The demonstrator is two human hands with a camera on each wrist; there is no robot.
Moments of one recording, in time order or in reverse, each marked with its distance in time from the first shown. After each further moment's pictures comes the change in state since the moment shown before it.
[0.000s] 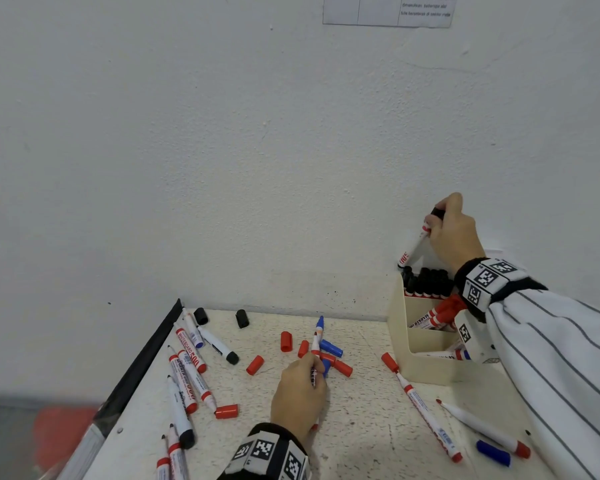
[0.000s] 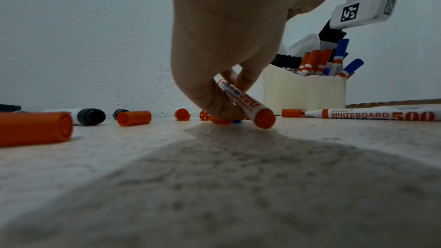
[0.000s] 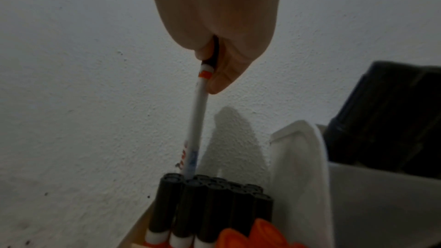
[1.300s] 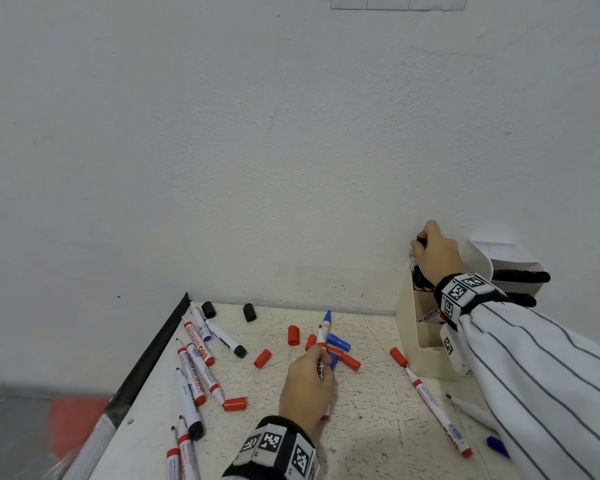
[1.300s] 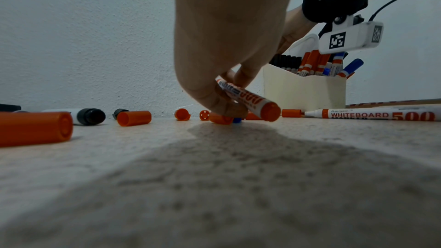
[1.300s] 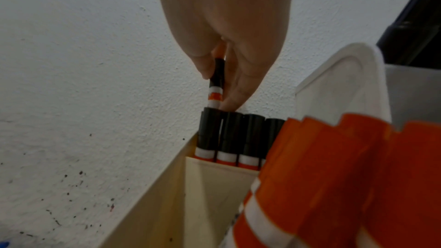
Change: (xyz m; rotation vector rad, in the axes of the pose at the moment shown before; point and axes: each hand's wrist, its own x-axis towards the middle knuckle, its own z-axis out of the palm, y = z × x) left_hand -0.003 0.005 -0.004 -0.073 0.003 -0.033; right_hand -0.016 0.035 0.052 -0.143 -0.098 0.081
